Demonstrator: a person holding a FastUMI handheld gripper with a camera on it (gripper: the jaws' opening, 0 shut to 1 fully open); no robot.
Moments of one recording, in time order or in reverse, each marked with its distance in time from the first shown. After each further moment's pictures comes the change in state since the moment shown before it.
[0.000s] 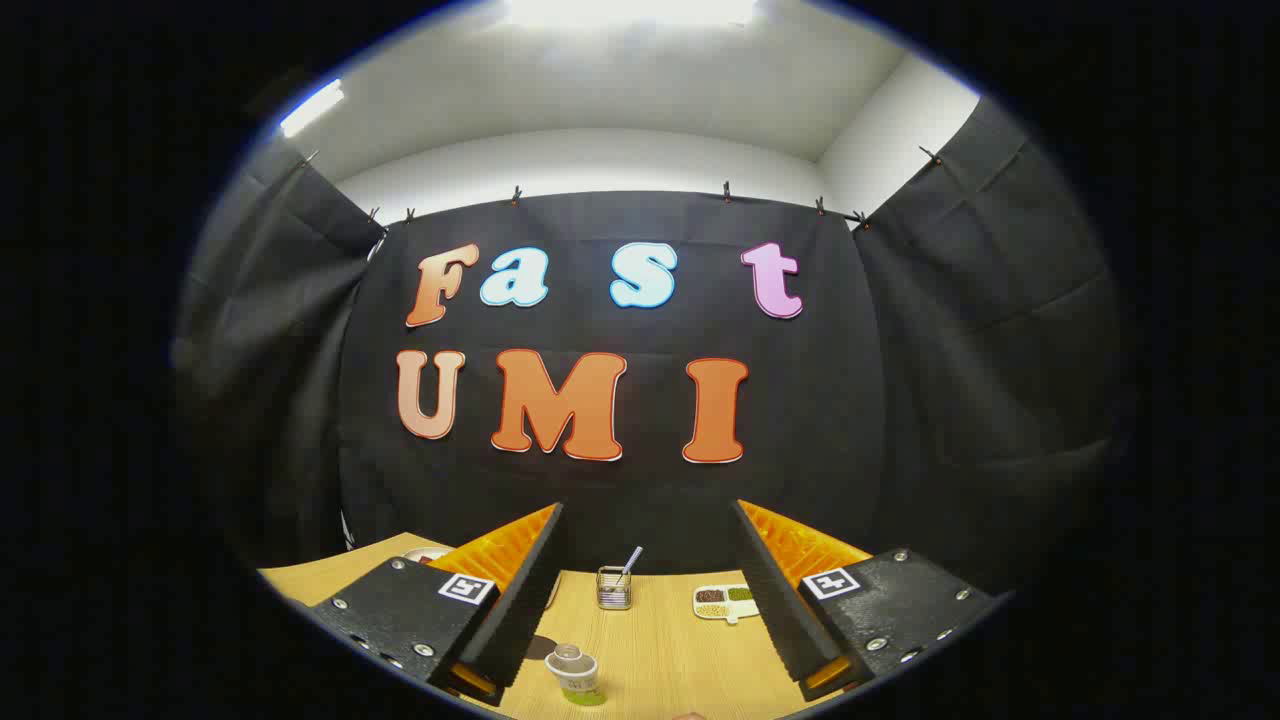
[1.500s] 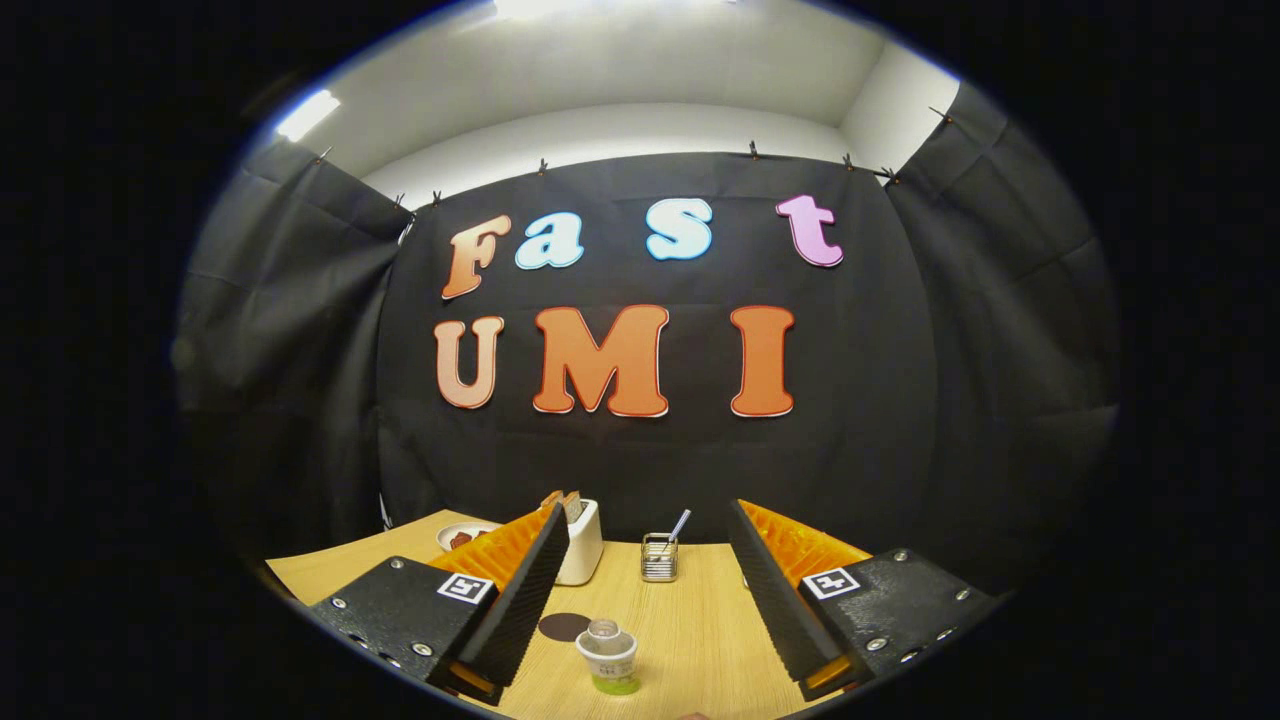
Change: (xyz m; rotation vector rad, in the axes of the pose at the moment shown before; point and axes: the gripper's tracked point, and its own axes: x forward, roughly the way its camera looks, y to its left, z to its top) arm 0.010 0.032 -0.084 0.057 0.098 0.140
